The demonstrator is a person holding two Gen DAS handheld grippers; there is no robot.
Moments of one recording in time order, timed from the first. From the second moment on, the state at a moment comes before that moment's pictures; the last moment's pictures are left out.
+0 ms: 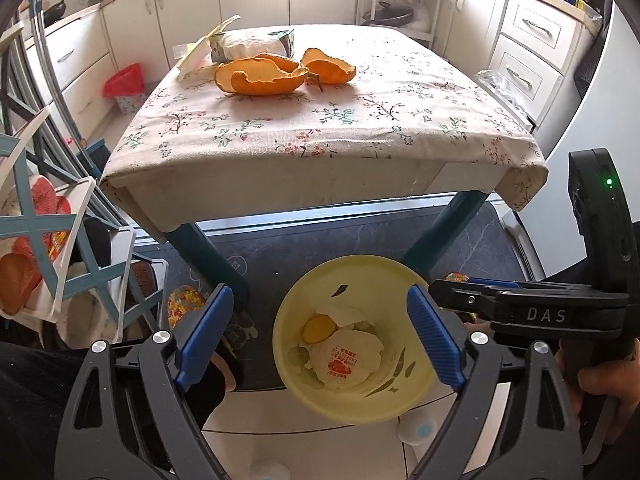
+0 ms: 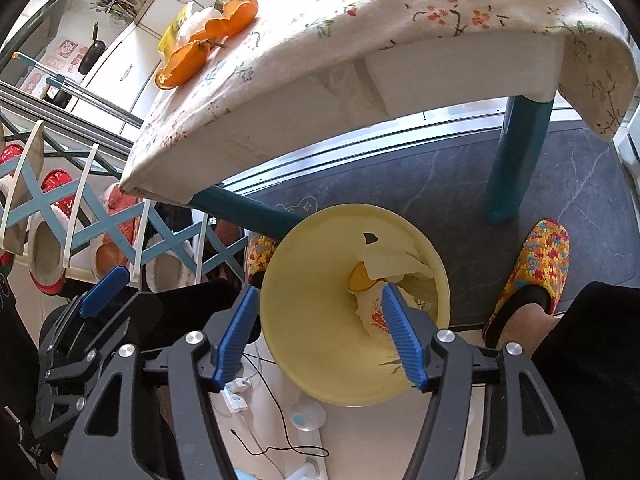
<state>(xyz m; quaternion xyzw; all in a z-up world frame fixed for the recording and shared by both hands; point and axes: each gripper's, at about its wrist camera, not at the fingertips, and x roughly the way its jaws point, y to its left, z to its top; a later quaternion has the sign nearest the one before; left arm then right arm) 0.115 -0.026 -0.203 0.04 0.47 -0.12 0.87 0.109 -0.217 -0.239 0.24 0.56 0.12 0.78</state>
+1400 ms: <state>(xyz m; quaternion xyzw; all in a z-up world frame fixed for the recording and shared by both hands) 0.195 0.034 -0.141 -0.04 0.38 -0.08 0.92 0.098 -0.189 -0.182 0.15 0.46 0.14 0.87</state>
